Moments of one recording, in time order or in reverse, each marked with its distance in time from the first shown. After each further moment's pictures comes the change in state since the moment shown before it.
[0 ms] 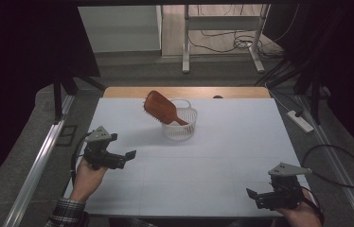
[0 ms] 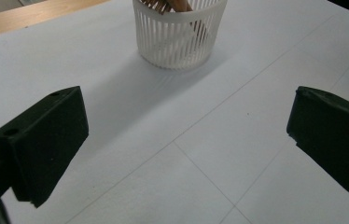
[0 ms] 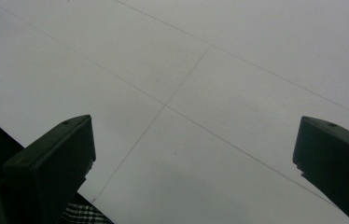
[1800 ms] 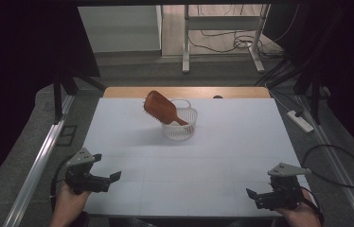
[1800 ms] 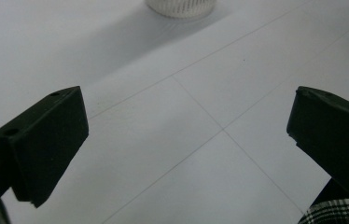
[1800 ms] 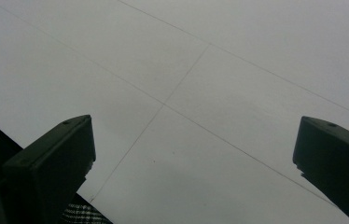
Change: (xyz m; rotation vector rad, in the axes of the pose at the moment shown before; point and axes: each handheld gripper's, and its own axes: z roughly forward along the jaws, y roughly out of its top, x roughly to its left) left arm -0.016 -0.051 -0.044 0.058 0.045 -0.044; right arm 0.001 0.000 0.000 0.006 -0.010 -0.006
